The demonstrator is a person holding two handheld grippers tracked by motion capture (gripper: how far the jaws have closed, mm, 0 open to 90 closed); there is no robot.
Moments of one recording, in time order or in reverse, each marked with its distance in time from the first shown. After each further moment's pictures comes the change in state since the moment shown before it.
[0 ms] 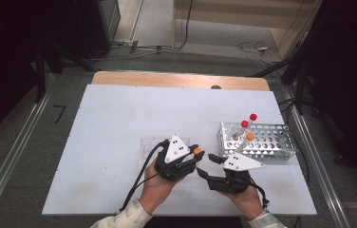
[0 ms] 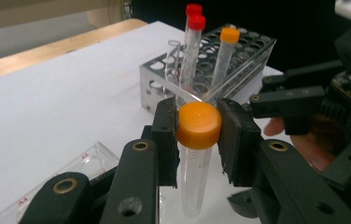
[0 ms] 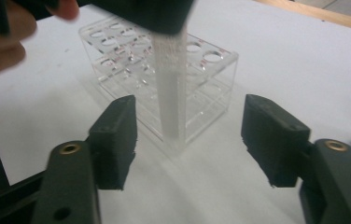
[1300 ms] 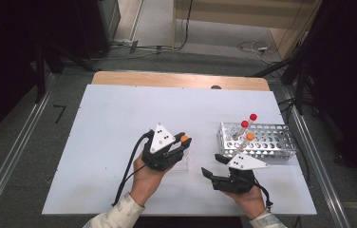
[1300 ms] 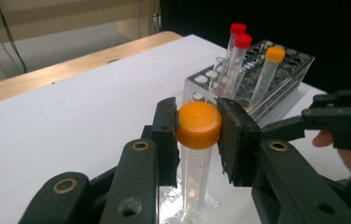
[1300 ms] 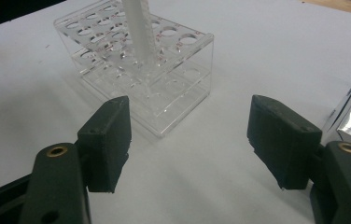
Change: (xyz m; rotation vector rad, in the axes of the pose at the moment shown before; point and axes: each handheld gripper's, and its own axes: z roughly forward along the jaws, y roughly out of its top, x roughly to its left) left arm 0.025 0.002 -0.010 -0.023 0.107 -0.013; right arm -0.009 -0.008 -0.003 0.020 -0.039 0.050
